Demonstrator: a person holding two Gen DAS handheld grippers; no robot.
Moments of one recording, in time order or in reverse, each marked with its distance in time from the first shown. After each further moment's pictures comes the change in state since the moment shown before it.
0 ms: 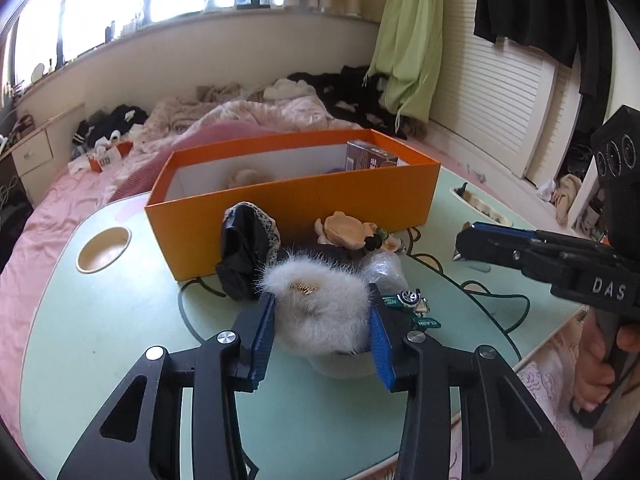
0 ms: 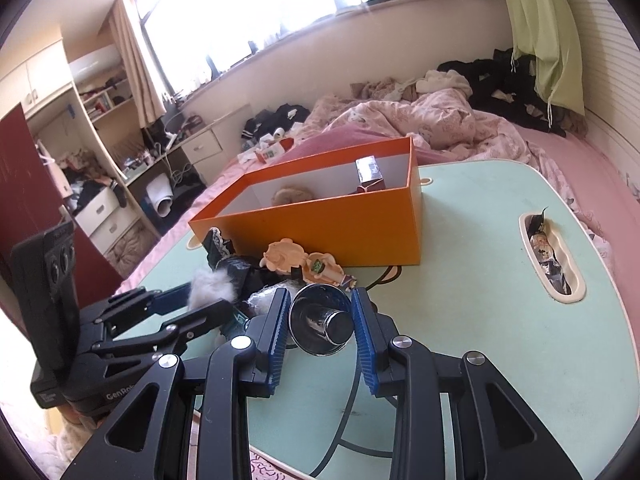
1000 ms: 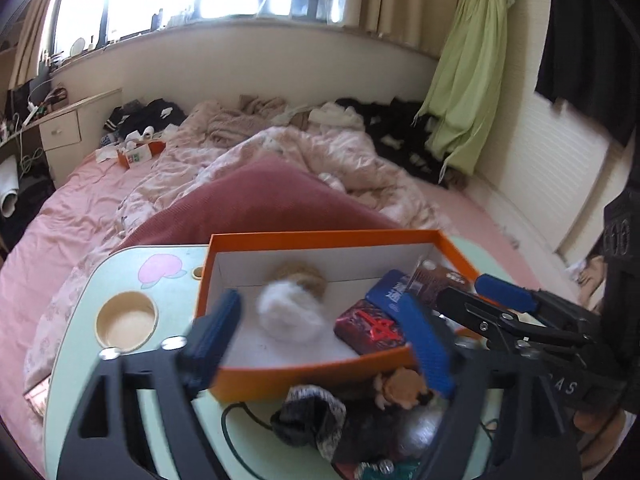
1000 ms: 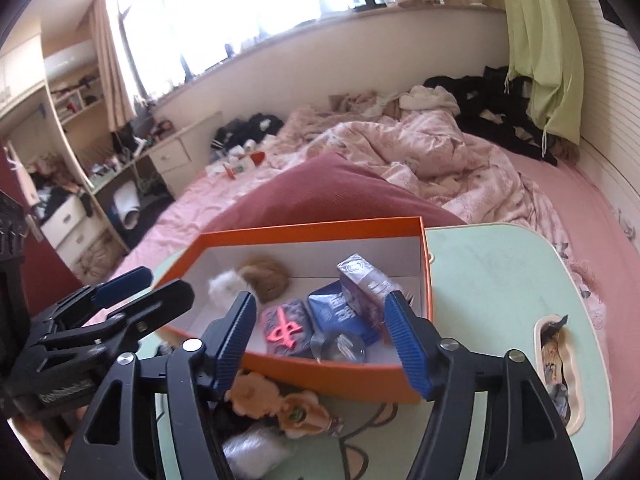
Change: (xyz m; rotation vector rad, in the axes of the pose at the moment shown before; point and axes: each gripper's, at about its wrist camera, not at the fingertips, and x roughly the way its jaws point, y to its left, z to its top) left arm 0.017 0.057 0.081 -0.177 -0.062 0.070; right arm 0.060 0.006 0.081 -0.020 -0.022 -0.119
